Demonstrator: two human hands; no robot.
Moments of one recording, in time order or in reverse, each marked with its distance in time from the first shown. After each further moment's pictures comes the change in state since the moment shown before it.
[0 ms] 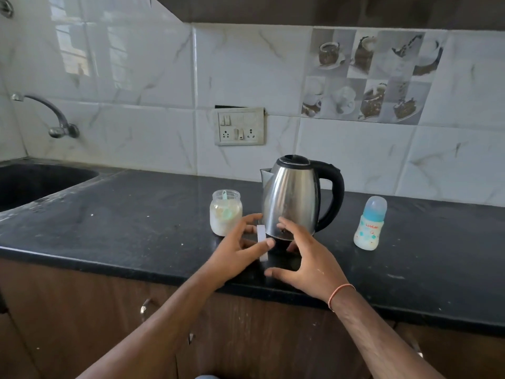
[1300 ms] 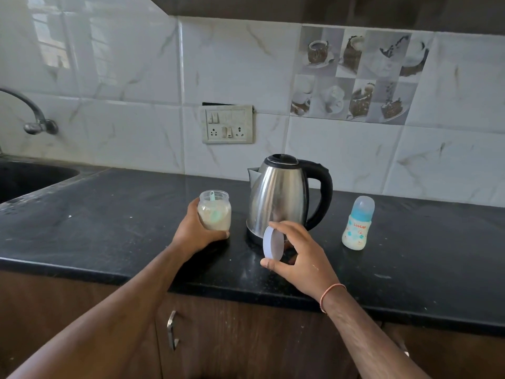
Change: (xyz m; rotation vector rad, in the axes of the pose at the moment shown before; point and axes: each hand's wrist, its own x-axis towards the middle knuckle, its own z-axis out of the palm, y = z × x) left_hand 0.060 -0.038 -0.059 0.316 0.341 -0.213; right_hand 0.006 0.020 0.004 0.098 0.151 0.008
